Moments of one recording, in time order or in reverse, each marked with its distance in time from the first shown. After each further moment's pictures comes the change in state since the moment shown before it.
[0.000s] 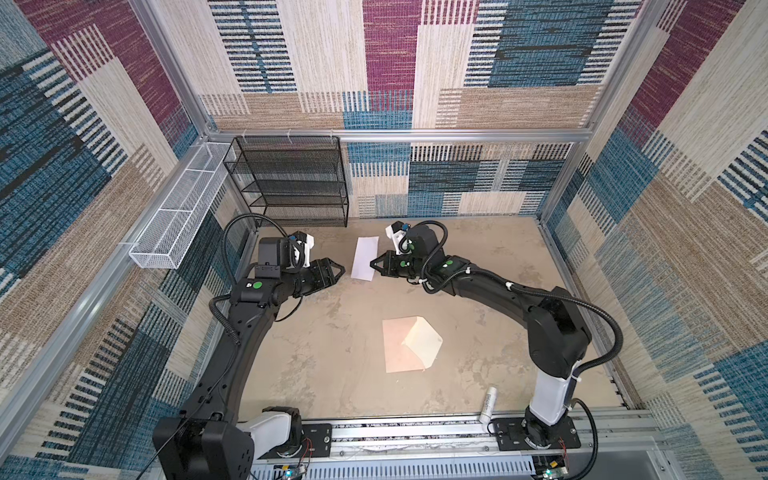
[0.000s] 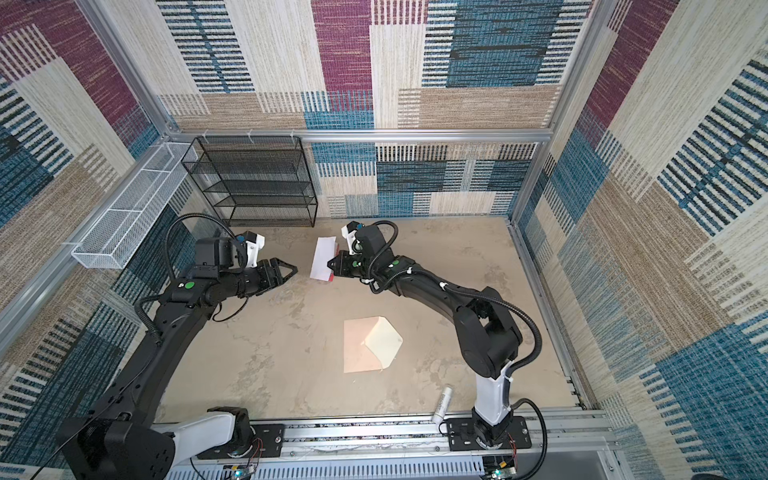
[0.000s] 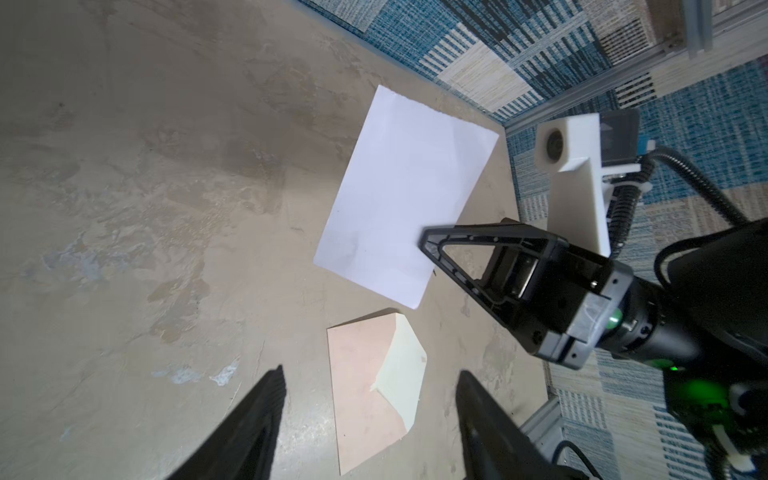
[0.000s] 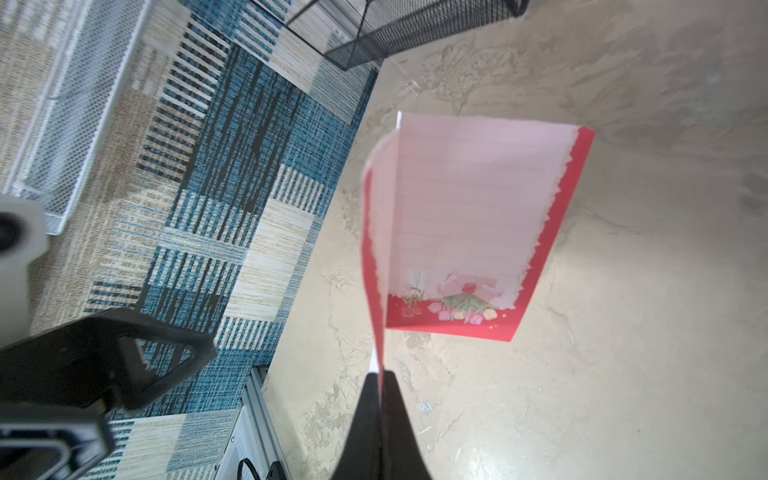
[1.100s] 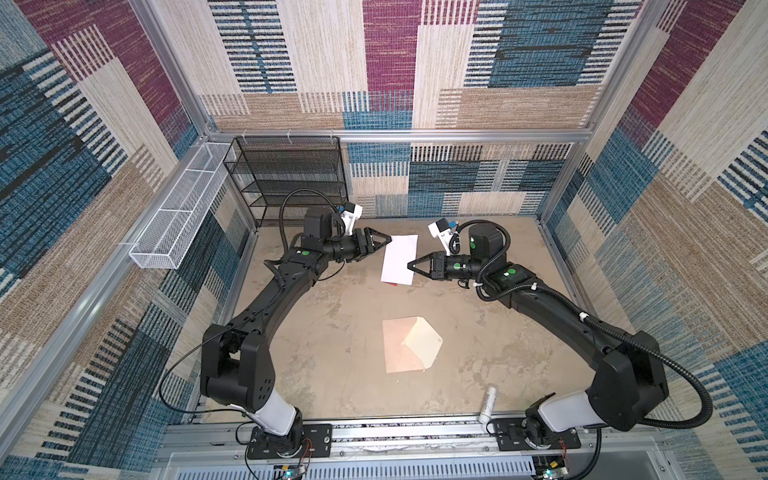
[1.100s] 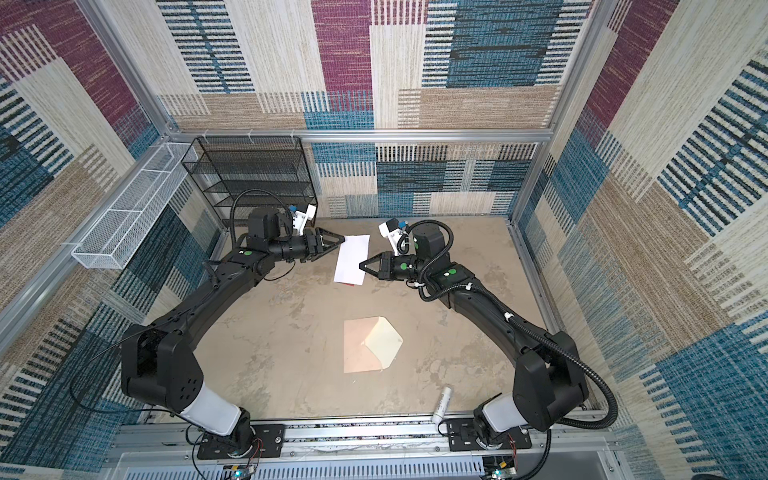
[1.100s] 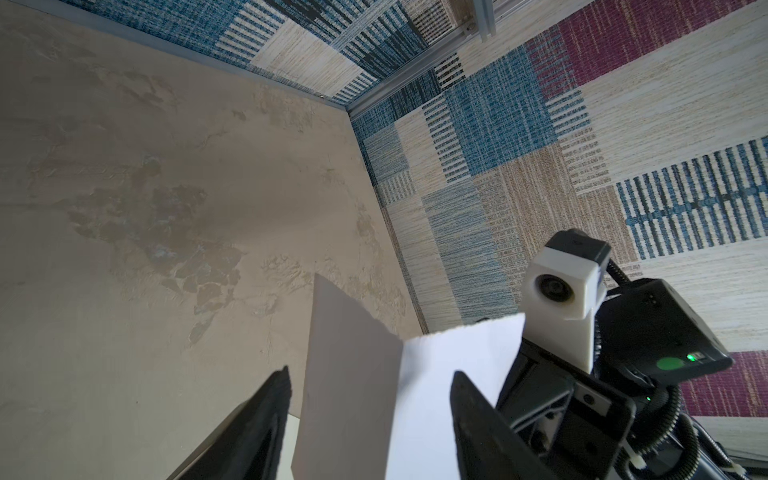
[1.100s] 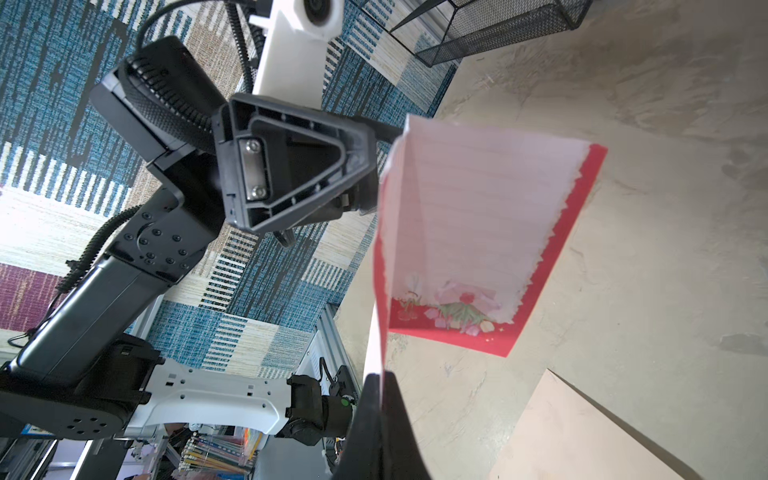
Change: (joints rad) left arm -0.193 0.395 0.186 0.490 0.284 -0.237; right arm -0.187 -0.390 -0.300 0.009 -0.363 -0.014
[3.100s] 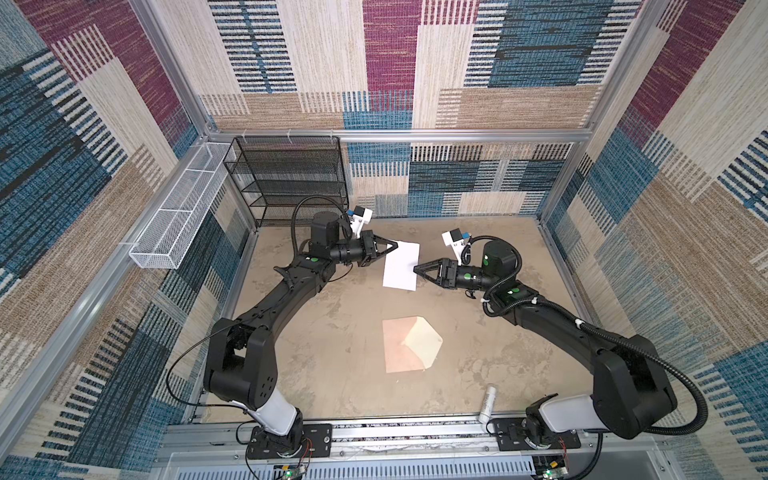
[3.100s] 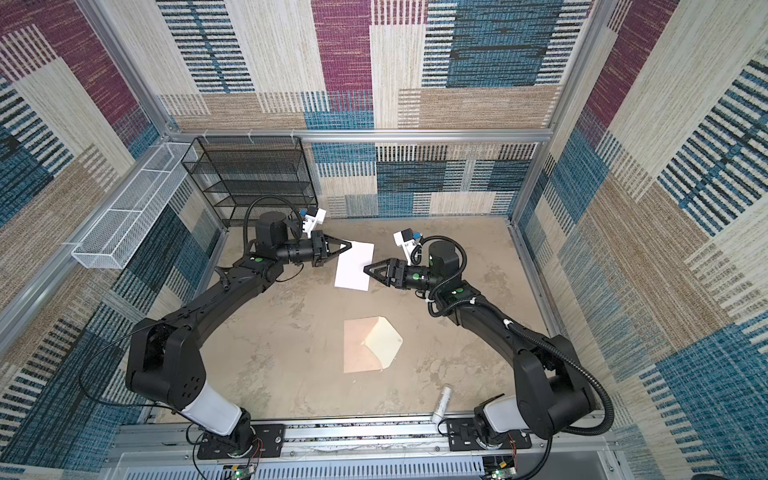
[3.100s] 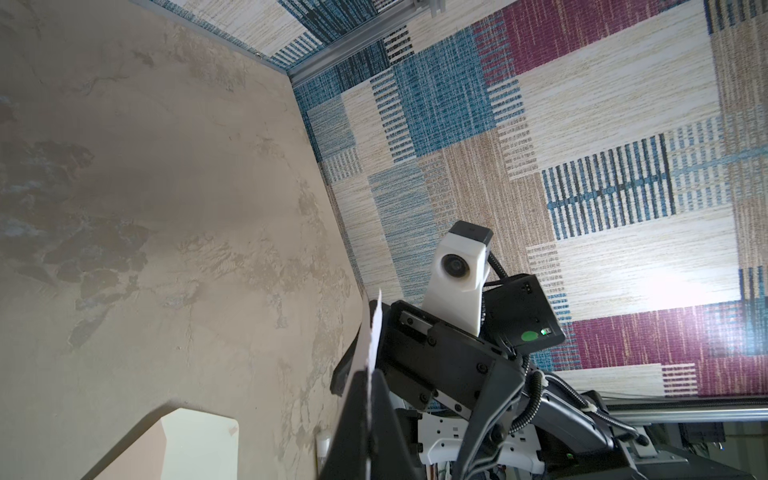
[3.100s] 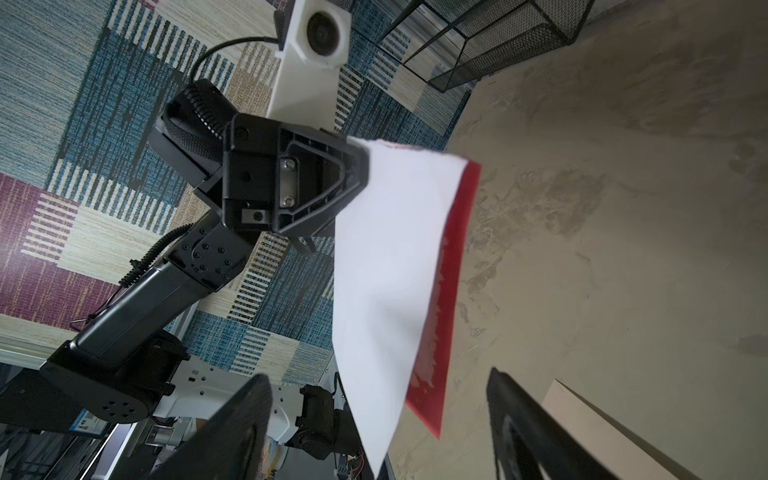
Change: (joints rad) left arm -0.034 0.013 -0.089 0.248 0.134 -0.224; right arm -0.069 -0.032 -0.258 0.414 -0.076 0.172
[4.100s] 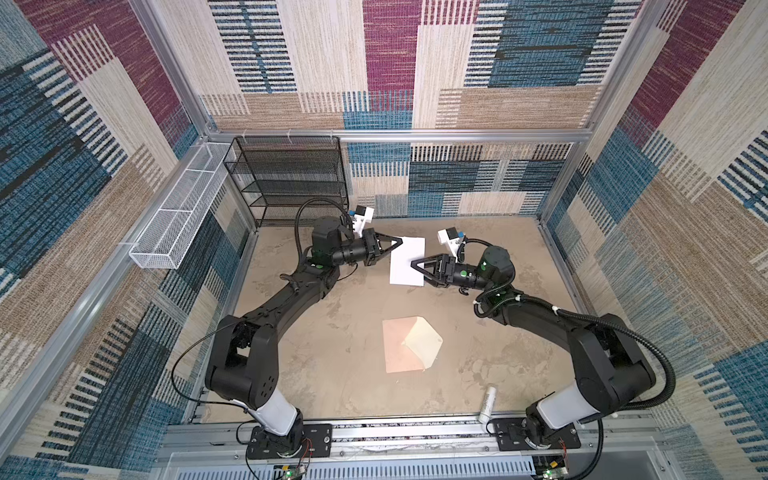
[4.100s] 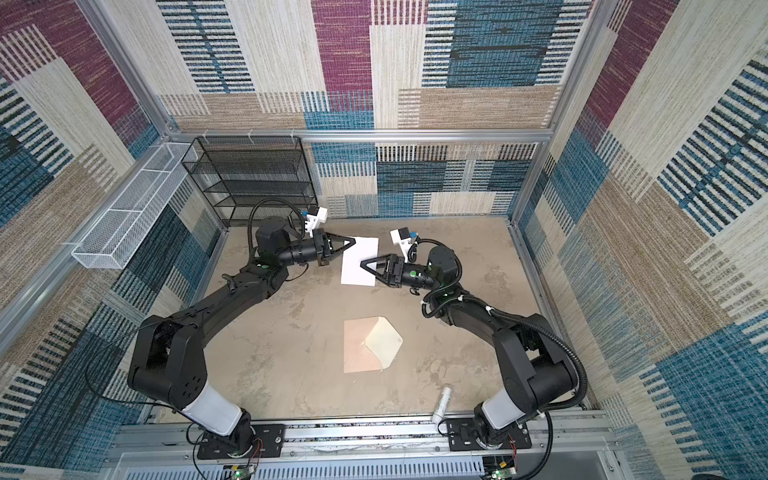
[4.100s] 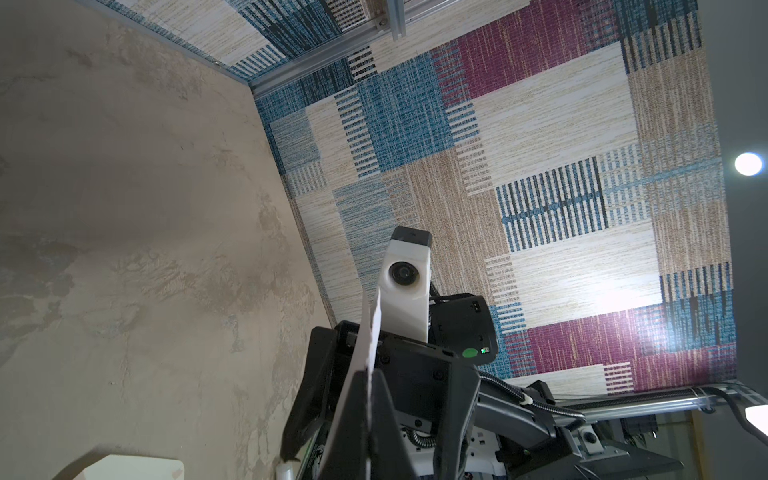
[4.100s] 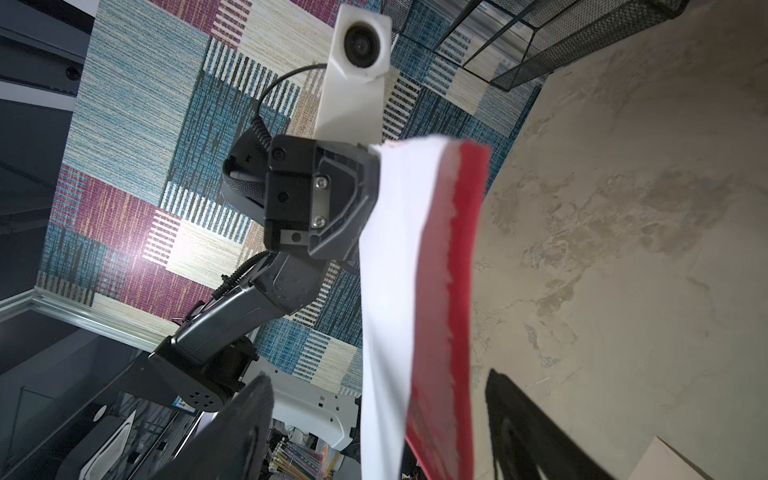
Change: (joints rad) left arm -0.022 0.008 -0.075 0.286 -0.002 -0.212; right arm 0.006 0.126 -0.047 0.444 -0.089 0.310
